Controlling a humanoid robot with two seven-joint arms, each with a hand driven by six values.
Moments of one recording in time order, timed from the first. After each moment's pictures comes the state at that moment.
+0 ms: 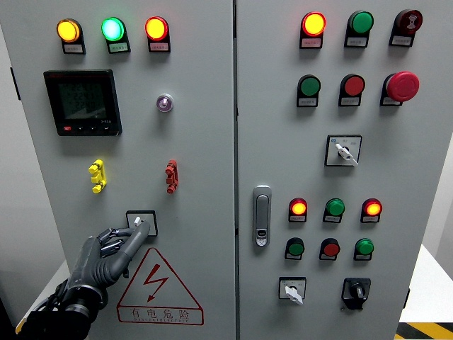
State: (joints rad) left arm -0.52 -0.10 -1.55 -1.60 1.55 0.23 0.56; right arm -0.03 0.12 -0.03 -0.16 0.09 0.17 -0.04
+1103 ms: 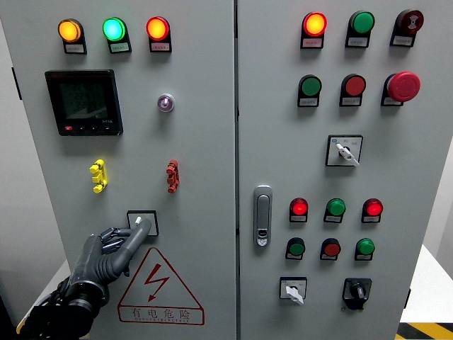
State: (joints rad) left arm -0.55 -0.10 -1.54 -1.58 1.56 0.24 0.60; right arm -0.03 0.12 -0.03 -0.16 0.09 0.17 -0.04
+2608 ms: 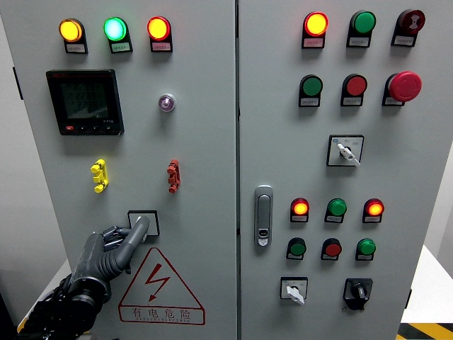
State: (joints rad) left arm -0.58 -0.09 -1.53 -1.56 1.56 0.26 0.62; right arm -0.03 0.12 -0.03 -0.16 0.09 0.17 -0.04
